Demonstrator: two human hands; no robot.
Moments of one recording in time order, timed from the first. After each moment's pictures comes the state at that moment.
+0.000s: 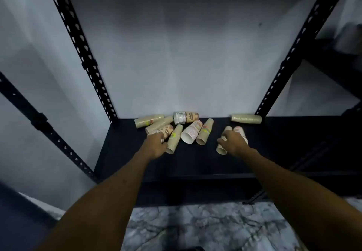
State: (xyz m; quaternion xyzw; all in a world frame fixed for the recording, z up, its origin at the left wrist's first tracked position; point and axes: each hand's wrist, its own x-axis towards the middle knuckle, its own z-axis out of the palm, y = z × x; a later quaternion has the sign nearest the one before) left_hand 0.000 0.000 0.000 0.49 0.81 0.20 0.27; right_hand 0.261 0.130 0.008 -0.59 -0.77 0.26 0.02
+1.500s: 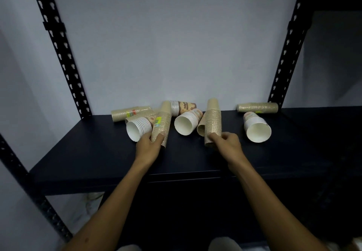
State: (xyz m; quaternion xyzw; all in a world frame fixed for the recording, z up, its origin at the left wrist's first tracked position) left_hand 0.020 0.058 -0.238 0.41 0.71 0.55 0.16; right_hand 0.238 0.147 -0.229 -0.51 -0.60 0.46 0.41
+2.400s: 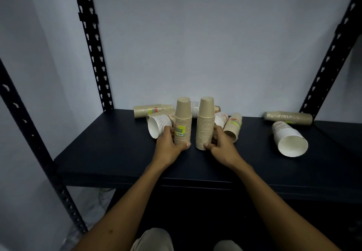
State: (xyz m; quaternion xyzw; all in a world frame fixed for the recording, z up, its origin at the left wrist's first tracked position) left_hand -0.005 0.069 -0.247 0.47 0.70 0.53 0.15; right_hand 0.166 0.156 -0.235 -0.33 -0.78 0.43 0.31
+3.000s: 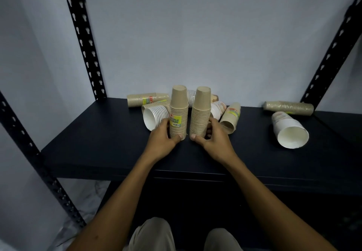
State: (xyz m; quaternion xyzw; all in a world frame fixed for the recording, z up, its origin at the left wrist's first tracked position) left_hand -0.010 0.068 -0.255 0.50 0.69 0.50 0.15; right_hand 0.157 0.152 -0.247 -0.34 -0.79 0.36 0.36
